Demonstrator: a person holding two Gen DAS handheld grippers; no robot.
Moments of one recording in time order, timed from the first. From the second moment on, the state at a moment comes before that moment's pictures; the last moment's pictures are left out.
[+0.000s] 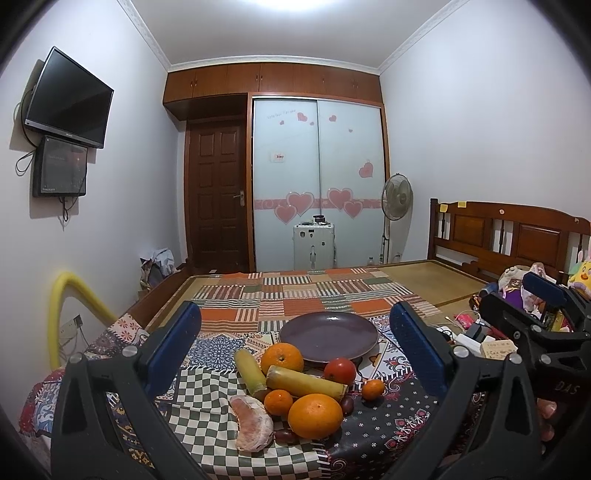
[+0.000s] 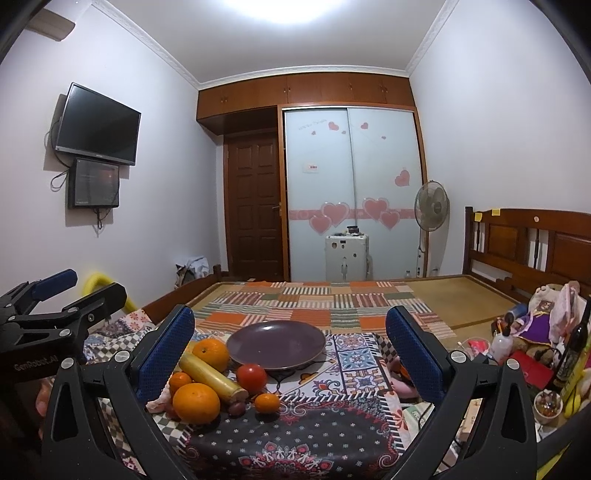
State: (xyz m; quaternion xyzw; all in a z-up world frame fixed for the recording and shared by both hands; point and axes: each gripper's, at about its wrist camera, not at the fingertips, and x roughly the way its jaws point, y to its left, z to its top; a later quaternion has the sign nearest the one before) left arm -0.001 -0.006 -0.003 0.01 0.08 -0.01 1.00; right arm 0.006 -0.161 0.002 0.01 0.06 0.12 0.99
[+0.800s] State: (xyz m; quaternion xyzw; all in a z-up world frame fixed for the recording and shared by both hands) left arm -0.002 0.002 -0.003 0.01 0.07 0.00 1.00; right arm 0.005 -0.148 0.000 0.00 0.06 0.14 0.99
